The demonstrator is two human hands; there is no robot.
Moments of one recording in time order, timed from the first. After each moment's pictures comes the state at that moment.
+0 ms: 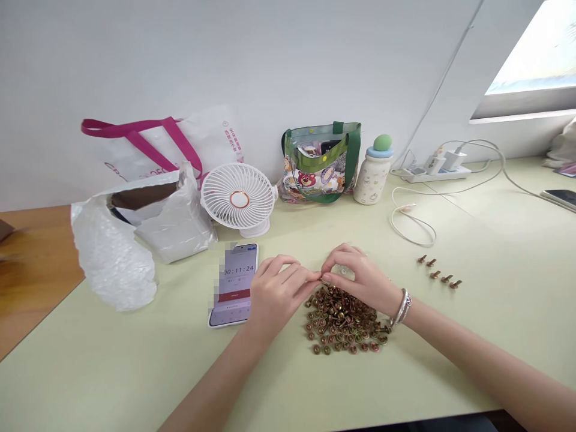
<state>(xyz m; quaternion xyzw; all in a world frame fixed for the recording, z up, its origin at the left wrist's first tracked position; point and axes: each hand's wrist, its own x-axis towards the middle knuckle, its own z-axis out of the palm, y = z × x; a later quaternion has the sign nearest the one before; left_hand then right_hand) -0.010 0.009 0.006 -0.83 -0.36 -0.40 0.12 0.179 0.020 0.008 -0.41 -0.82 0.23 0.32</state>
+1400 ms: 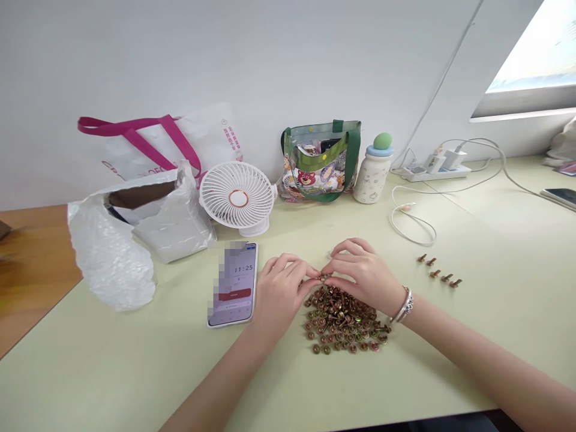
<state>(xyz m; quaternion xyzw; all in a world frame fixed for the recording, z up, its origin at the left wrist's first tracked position) -0.007 0.007 0.002 -0.84 -0.43 -0.32 0.01 0.188 0.026 0.000 -0.35 -0.89 0.01 0.28</state>
